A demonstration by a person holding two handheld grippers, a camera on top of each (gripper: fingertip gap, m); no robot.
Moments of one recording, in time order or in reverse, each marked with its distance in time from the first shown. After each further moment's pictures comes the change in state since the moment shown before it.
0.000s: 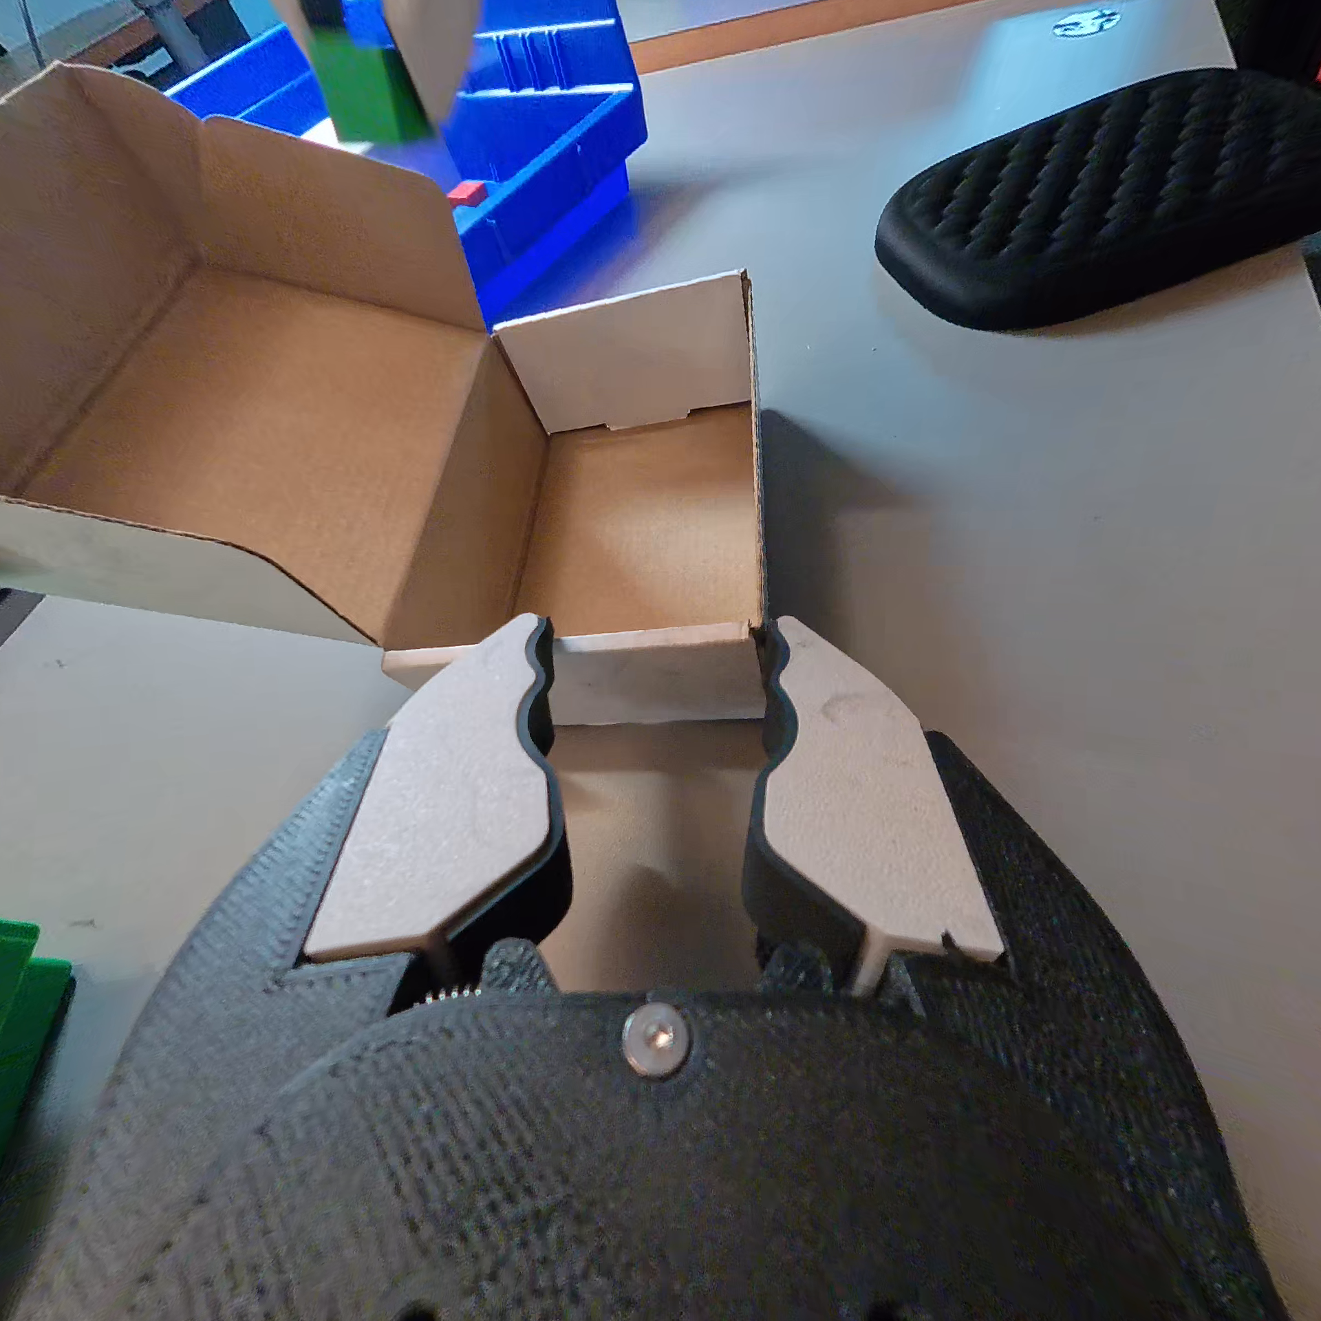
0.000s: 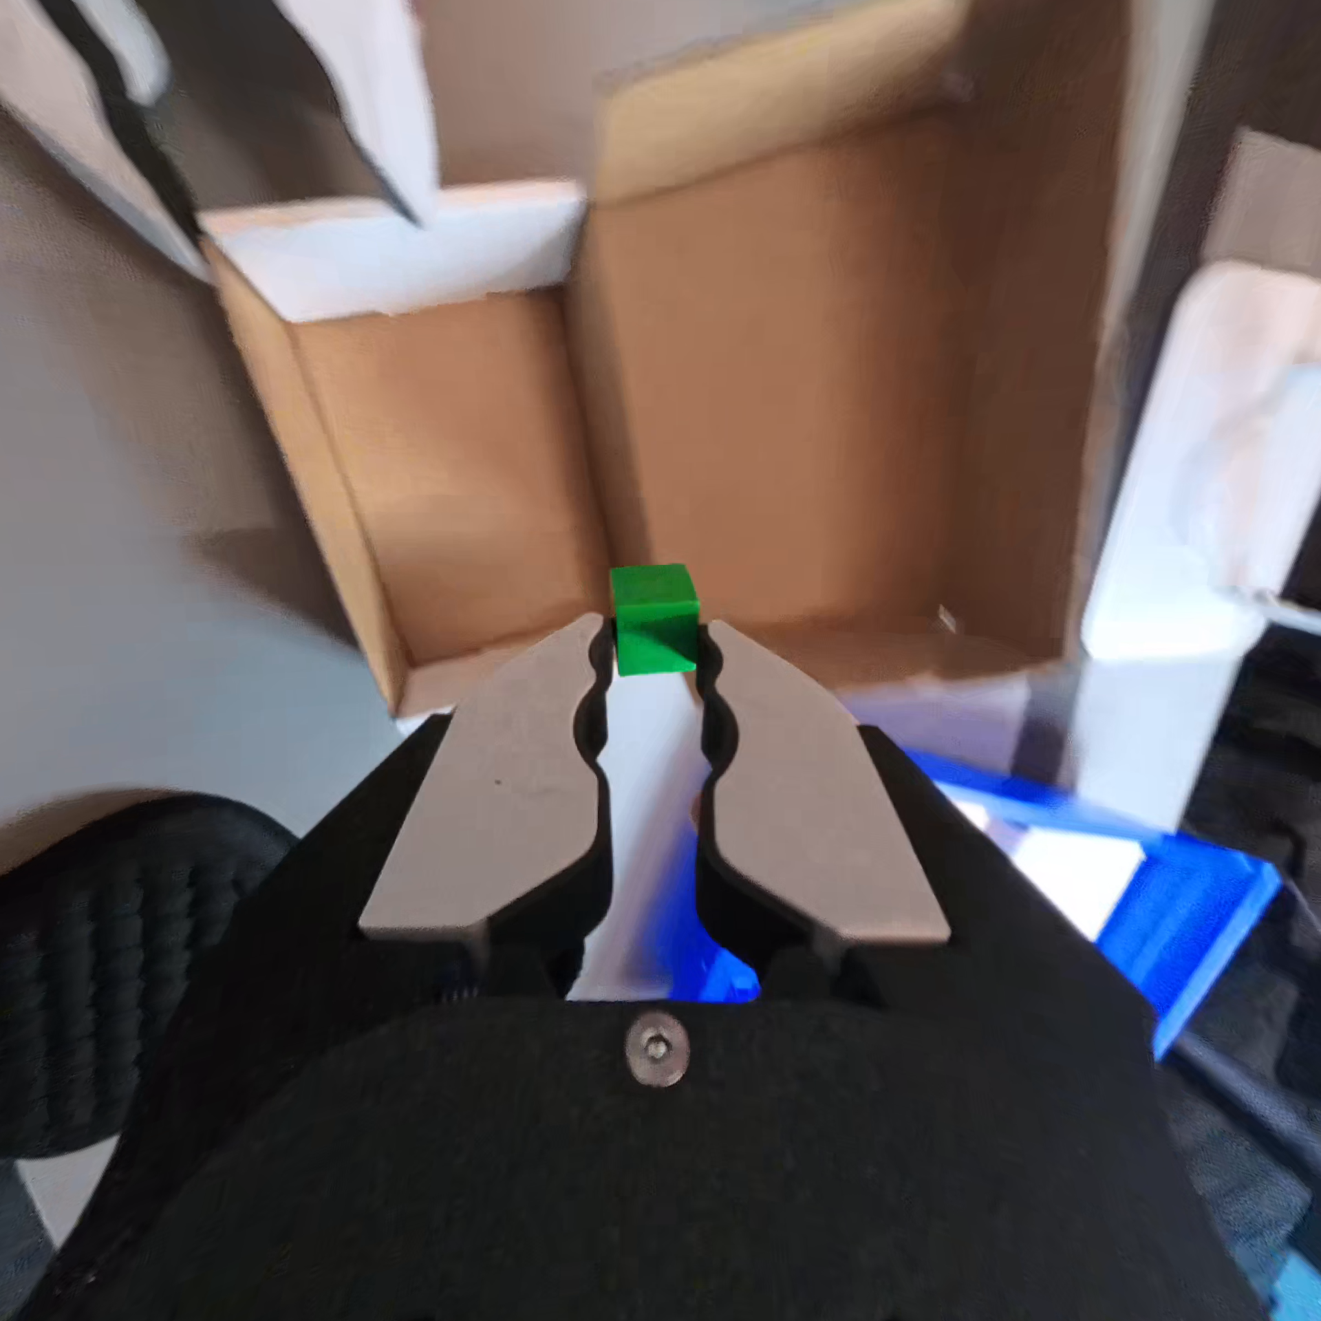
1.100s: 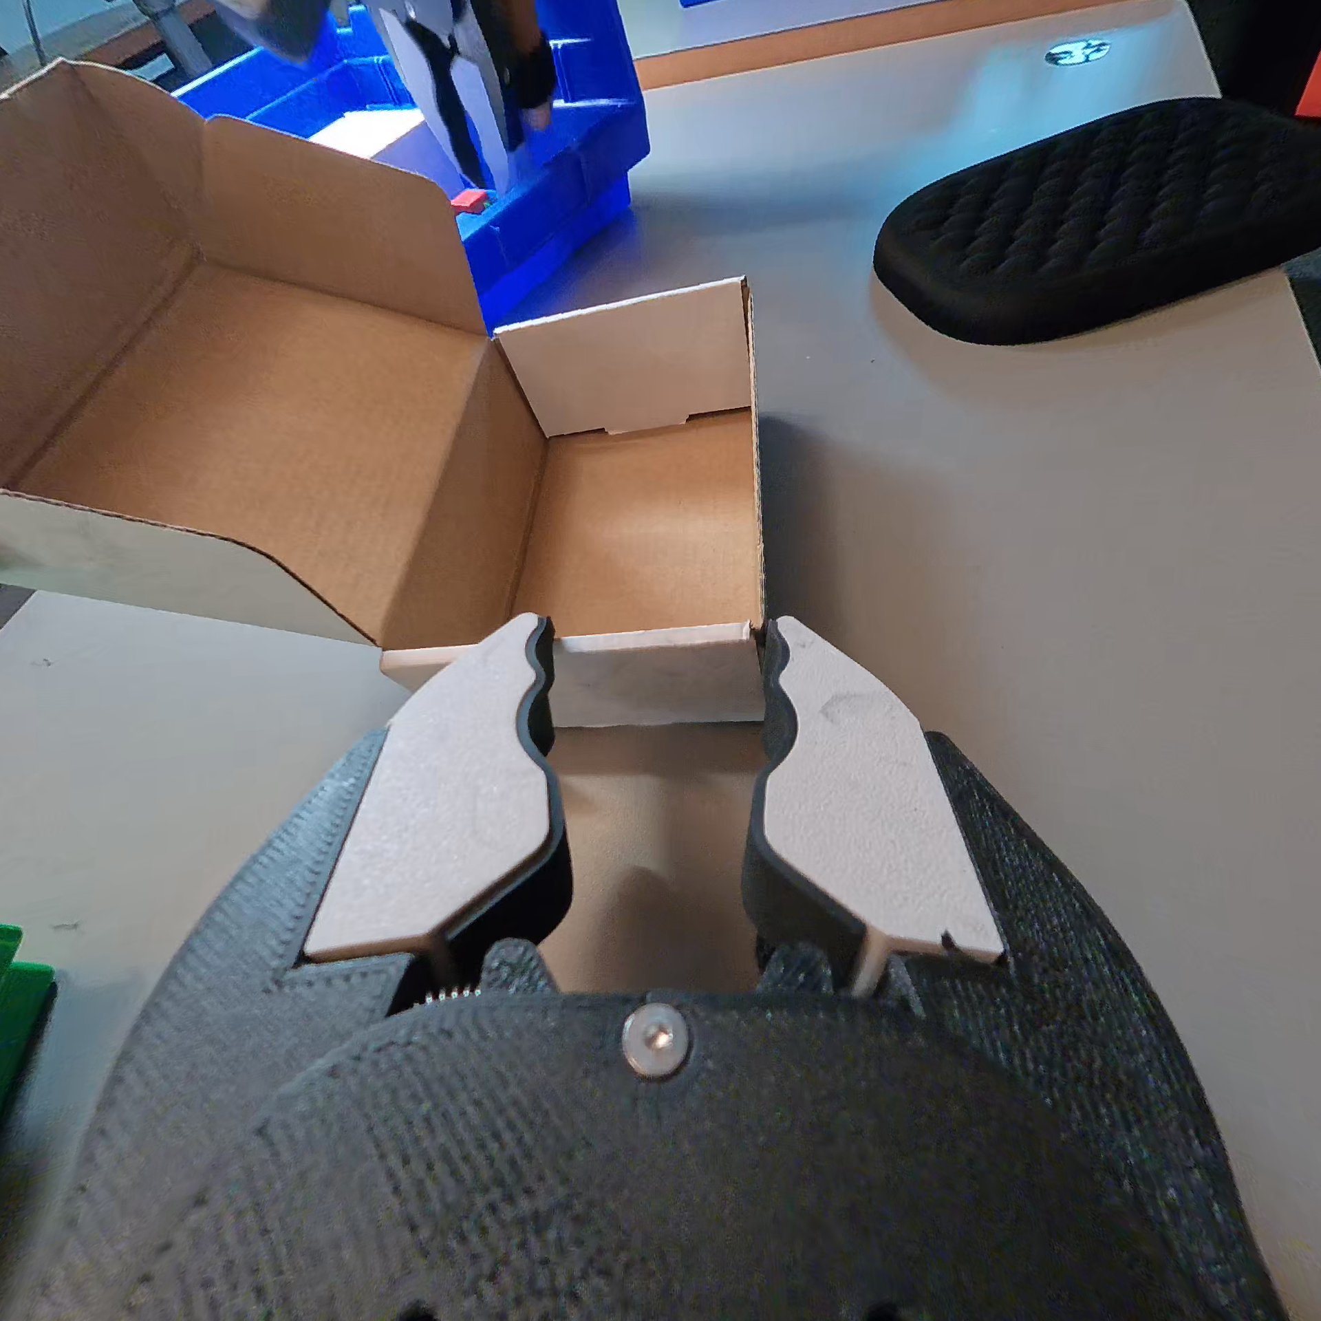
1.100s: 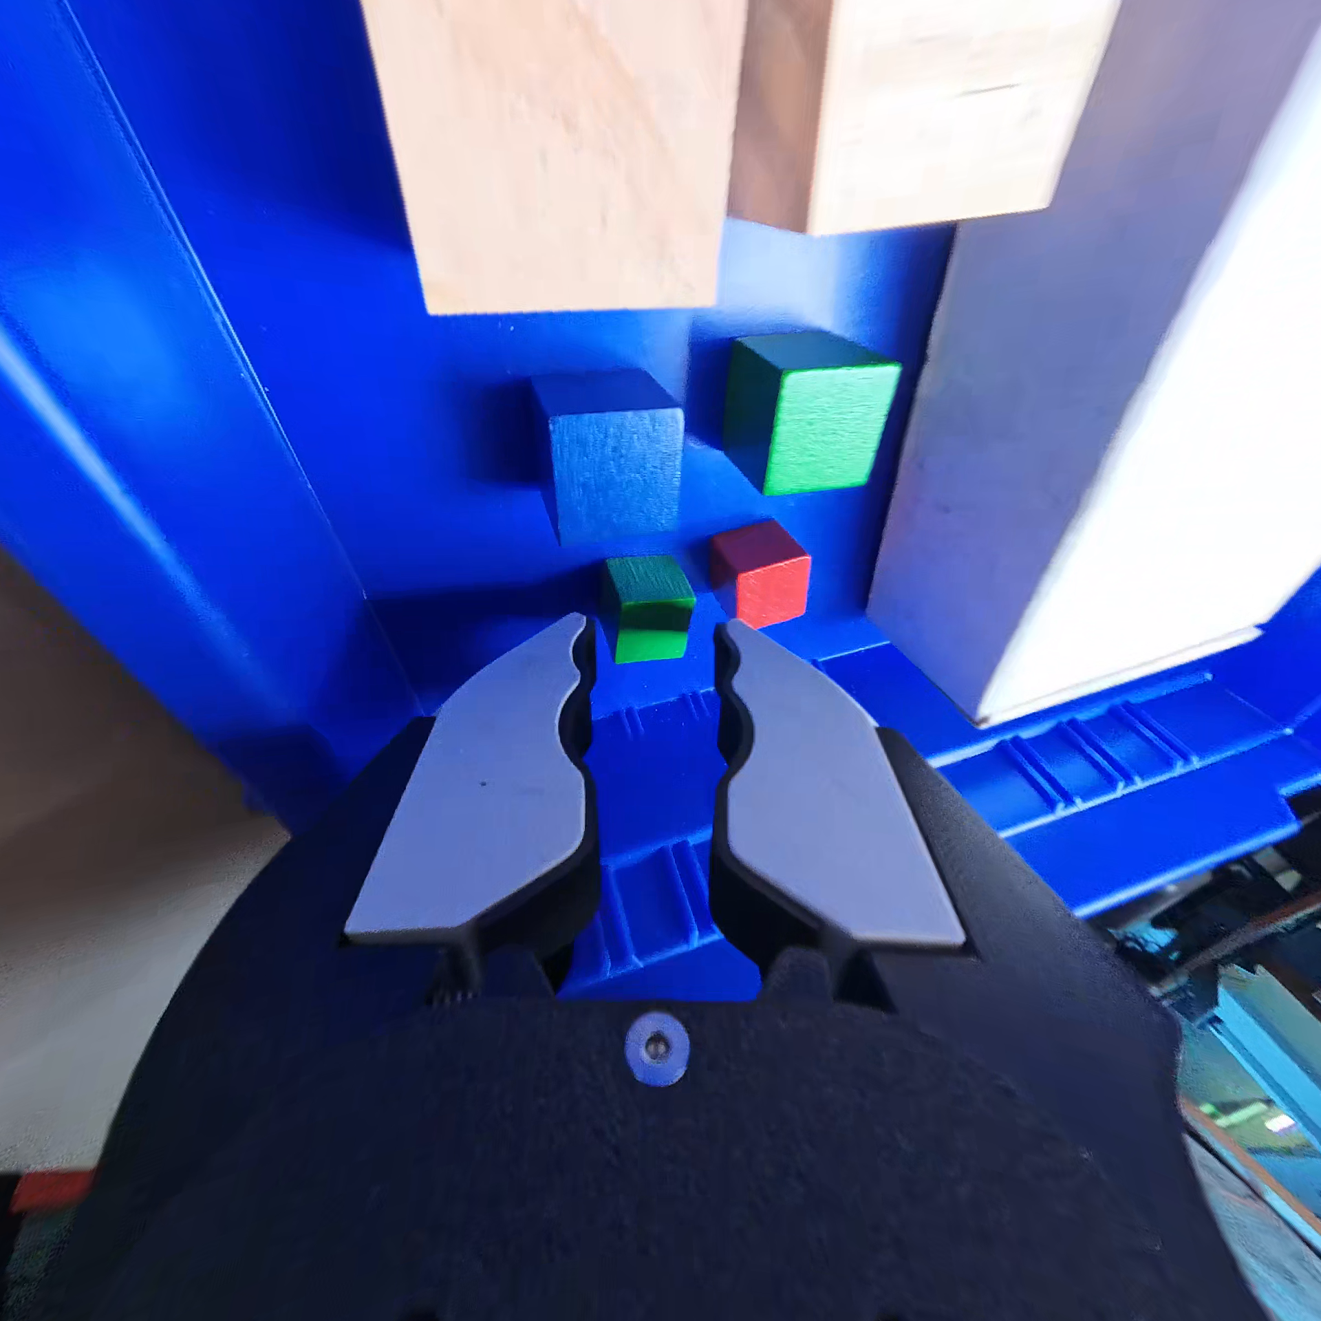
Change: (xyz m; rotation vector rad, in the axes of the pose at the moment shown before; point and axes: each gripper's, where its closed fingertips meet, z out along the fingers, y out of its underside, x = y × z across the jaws) left arm -0.001 -0.001 0.000 0.017 0.007 -0.018; right arm 0.095 0.270 0.066 -0.546 0.044 0.382
